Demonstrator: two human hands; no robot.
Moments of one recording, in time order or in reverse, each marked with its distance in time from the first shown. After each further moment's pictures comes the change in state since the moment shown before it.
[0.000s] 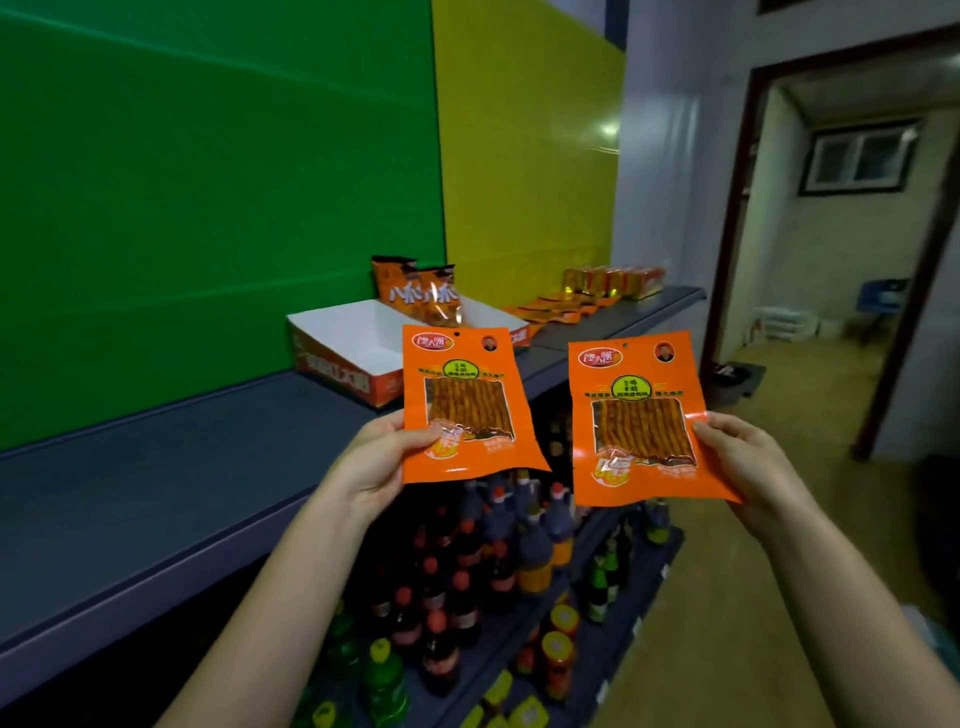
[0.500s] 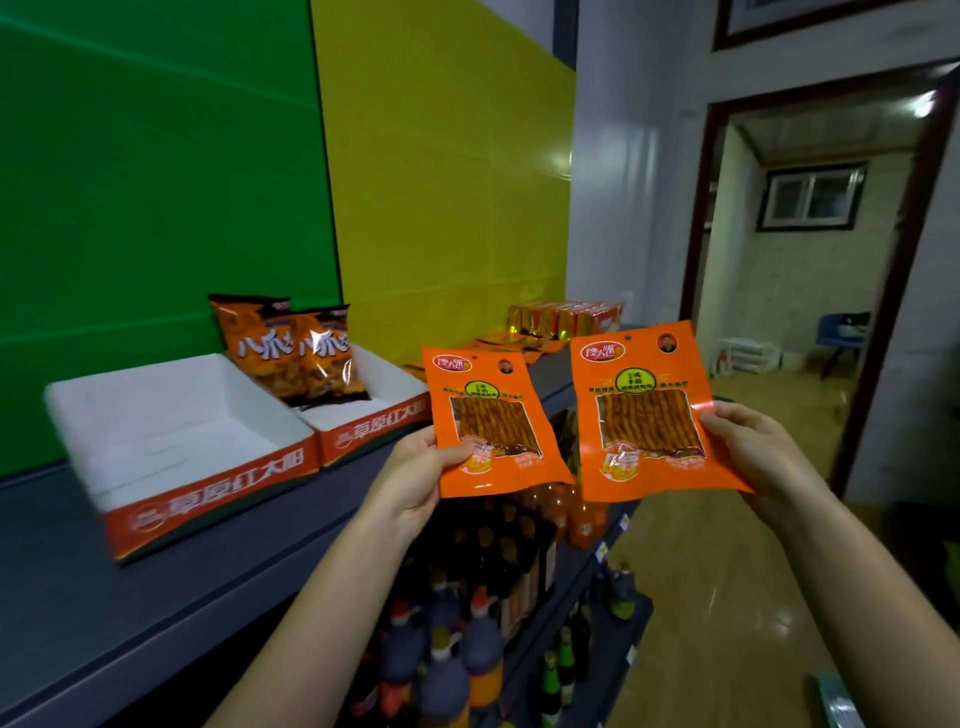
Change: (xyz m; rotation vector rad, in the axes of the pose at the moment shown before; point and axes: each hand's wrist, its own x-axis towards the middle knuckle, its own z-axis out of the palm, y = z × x) left_hand 0.233 -0.025 0.160 -0.047 -0.060 0.032; right_hand 0.248 -0.036 -0.072 -0.057 0.046 -0.070
